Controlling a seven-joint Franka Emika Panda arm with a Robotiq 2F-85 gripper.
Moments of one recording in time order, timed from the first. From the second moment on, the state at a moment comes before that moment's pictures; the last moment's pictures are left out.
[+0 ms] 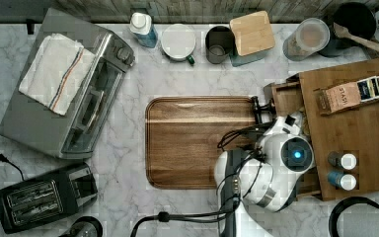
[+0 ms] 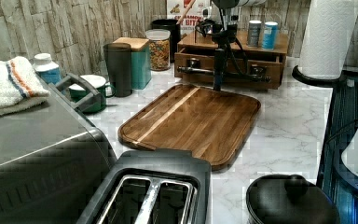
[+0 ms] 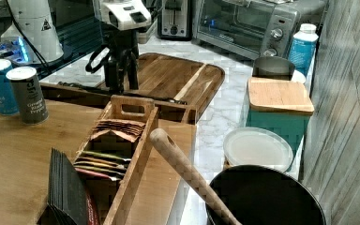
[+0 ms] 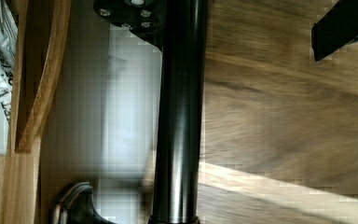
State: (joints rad) arm -0.21 0.13 -0.13 -2.46 0.11 0.99 -1.47
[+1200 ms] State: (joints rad) arm -0.09 0.01 -0.03 -2.61 0.22 1.00 -1.19
